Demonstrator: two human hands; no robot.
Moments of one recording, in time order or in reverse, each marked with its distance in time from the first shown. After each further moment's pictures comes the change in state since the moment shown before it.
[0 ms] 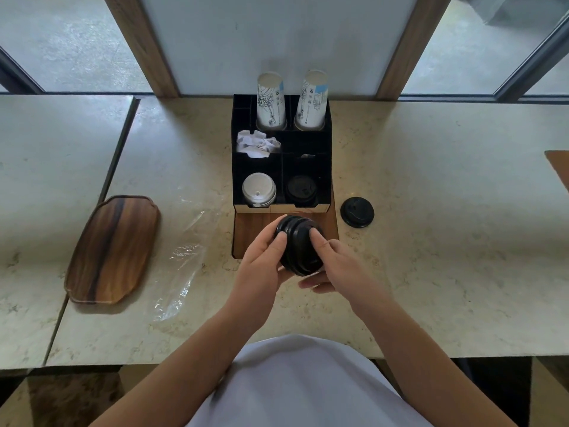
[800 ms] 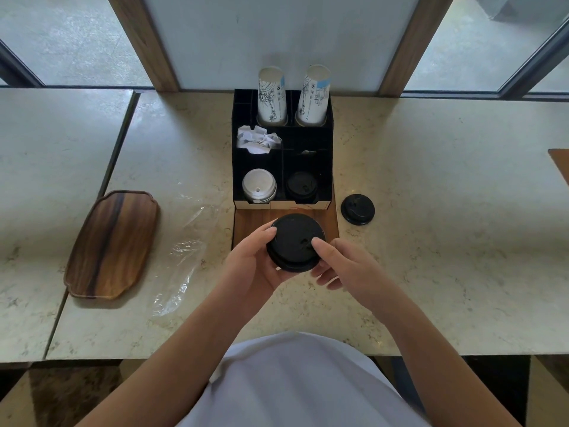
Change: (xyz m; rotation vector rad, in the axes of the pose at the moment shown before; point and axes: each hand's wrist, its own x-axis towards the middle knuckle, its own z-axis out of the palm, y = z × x) left_hand 0.008 0.004 -0.018 -0.306 -0.125 -0.188; right_hand -0.014 -0.001 -0.021 -0.193 -0.072 -0.169
